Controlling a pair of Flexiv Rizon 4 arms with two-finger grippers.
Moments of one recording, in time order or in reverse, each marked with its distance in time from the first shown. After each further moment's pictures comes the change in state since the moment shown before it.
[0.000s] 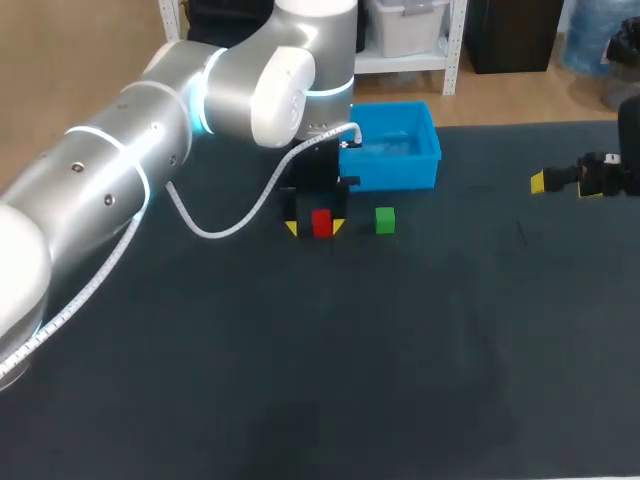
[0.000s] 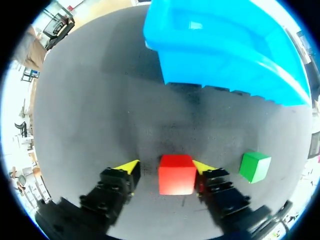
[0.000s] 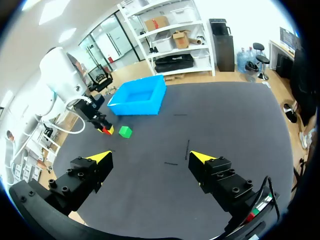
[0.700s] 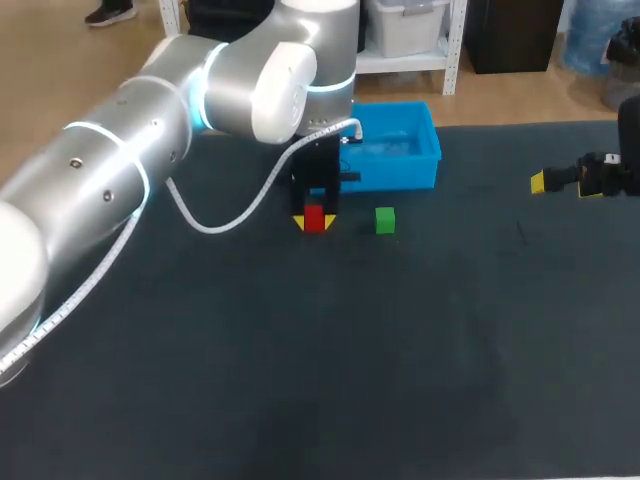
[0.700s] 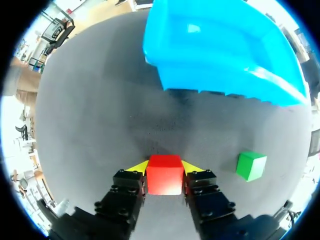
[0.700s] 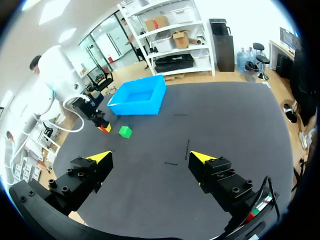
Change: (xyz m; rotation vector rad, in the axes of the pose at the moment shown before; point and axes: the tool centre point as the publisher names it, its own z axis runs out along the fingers) left arm -0.004 0.000 -0.010 -0.006 -0.020 0.020; right arm 0.000 0.000 0.000 0.000 0.000 0.000
